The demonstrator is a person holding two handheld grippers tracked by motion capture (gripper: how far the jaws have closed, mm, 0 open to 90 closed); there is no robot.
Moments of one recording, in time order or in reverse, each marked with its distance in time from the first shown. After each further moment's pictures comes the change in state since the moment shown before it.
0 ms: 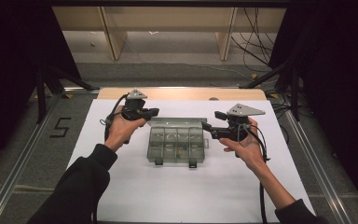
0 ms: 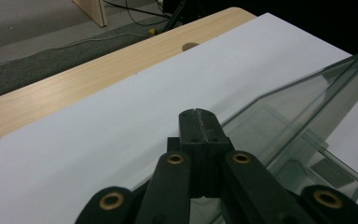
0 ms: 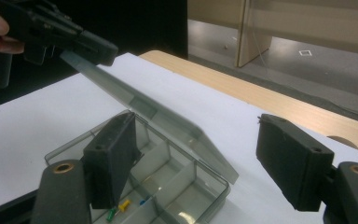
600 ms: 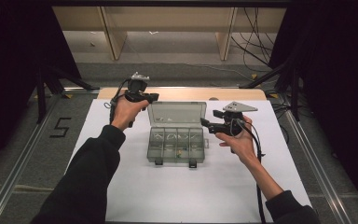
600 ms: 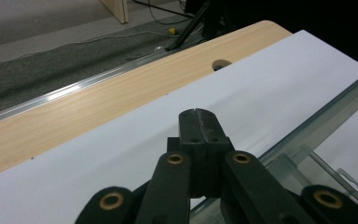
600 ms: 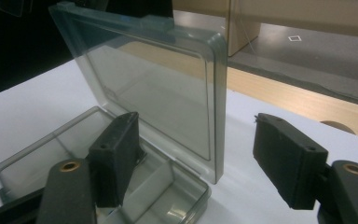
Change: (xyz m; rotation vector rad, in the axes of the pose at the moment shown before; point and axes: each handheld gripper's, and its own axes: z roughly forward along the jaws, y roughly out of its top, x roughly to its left) left arm 0.027 0.042 0.019 0.020 0.075 -0.051; right arm -0.021 -0.012 0.030 0.011 -0.044 0.037
